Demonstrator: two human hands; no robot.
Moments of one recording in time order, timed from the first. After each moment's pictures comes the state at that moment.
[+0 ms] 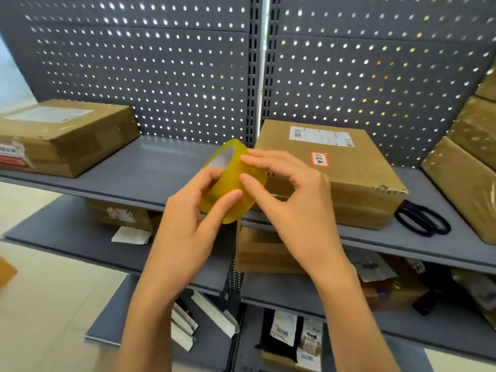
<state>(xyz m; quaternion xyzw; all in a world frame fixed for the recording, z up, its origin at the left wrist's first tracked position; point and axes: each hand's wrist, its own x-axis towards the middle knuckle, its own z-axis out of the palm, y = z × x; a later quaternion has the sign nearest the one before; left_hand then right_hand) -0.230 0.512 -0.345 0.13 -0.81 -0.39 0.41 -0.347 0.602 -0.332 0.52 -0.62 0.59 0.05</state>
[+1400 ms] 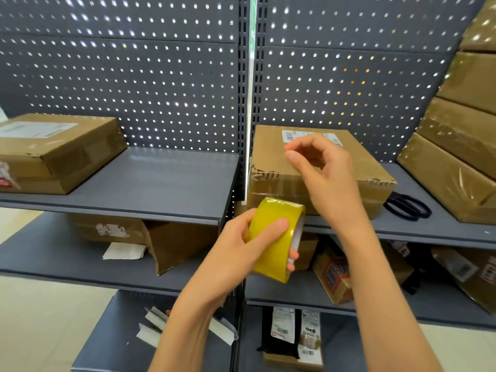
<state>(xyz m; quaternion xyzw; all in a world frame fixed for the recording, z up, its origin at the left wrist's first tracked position) -0.230 0.524 -0.358 0.11 -0.64 -0.75 0.13 -0.372 0.595 -0.322 0.45 -0.67 0.58 0.09</state>
